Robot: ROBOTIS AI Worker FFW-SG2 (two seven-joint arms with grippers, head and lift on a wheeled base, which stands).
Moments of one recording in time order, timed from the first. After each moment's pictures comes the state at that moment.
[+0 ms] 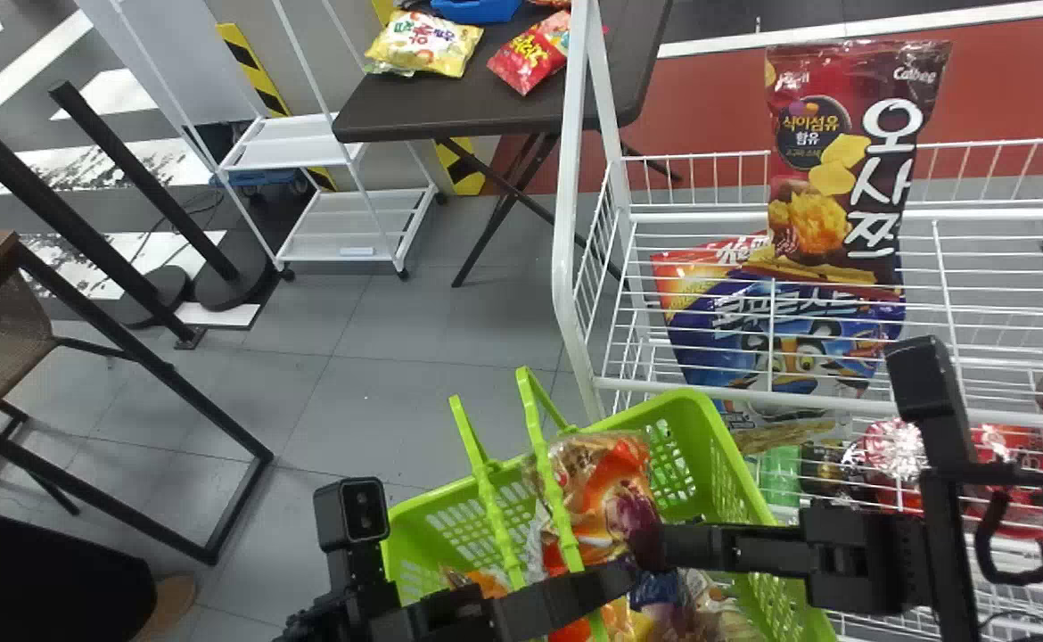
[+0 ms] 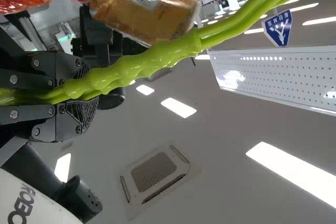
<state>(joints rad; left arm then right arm) 0.53 0.08 0.40 -2.01 0.63 1.14 -1.56 0.11 -0.10 0.16 -2.00 -0.95 1.40 0.26</state>
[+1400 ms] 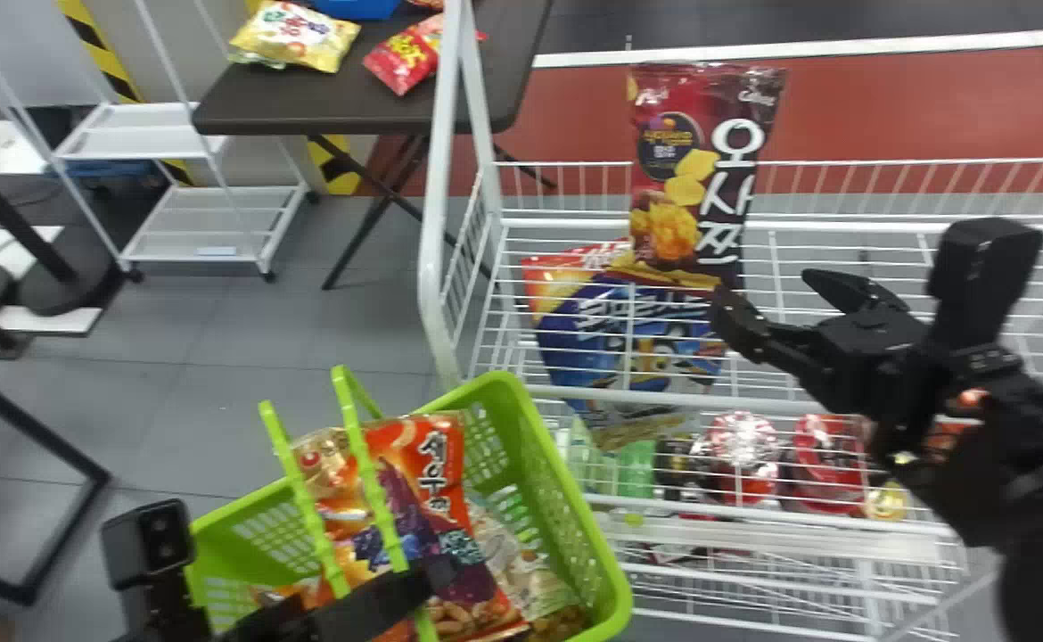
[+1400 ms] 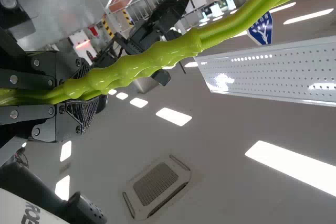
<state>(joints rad) 0.55 0.08 0.43 -1.99 0.61 1.01 -1.57 0.18 -0.15 0.15 -1.92 -0.24 0.41 0.17</state>
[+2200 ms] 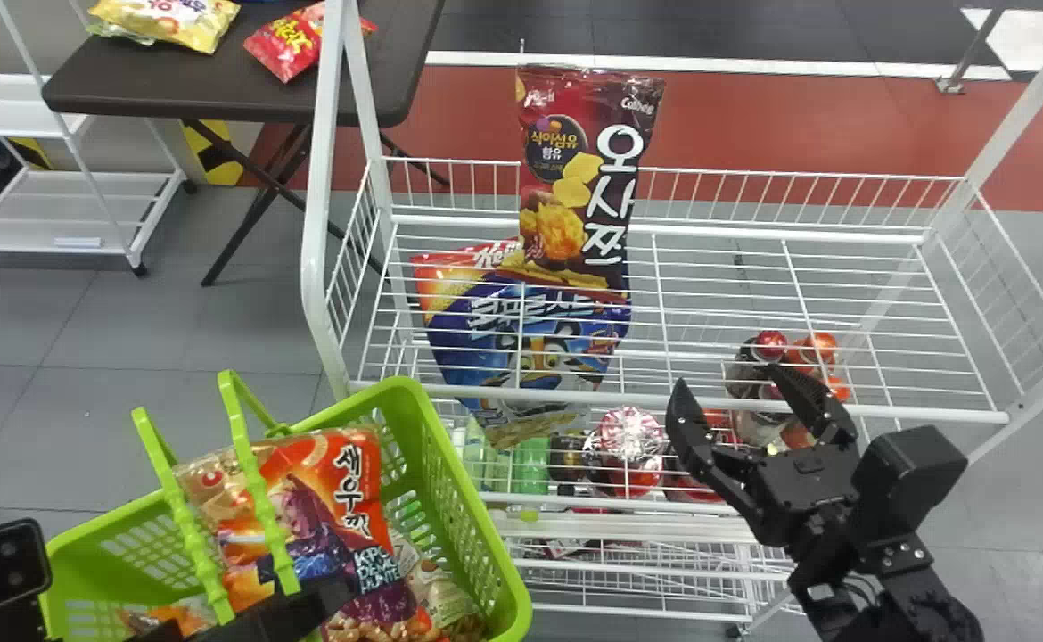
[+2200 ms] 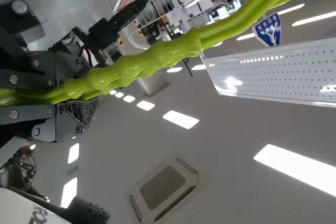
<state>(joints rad) 0.56 0.08 0.42 -2.01 0.59 1.01 -1.57 0.48 -0.13 0.07 -1.82 -0.14 -0.10 0.15</state>
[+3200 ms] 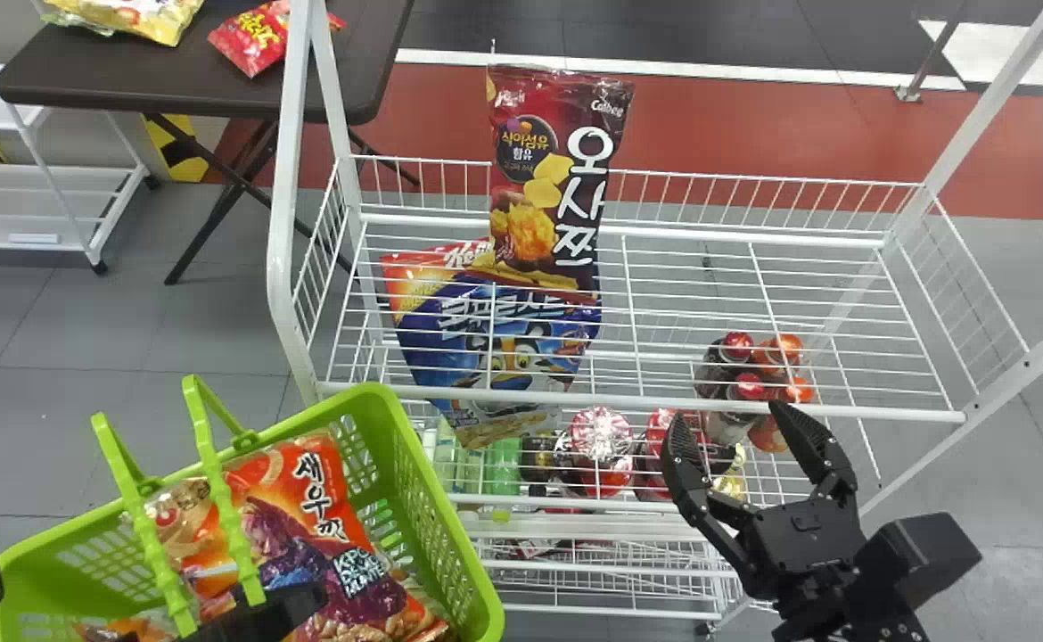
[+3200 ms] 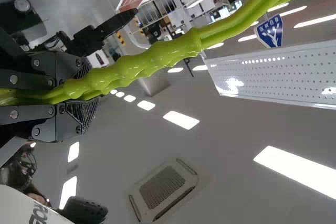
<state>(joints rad) 0.57 0.08 0.42 -2.02 0.59 1.03 -1.57 0.58 -0.07 0.03 -1.80 -0.12 -0.30 0.17</state>
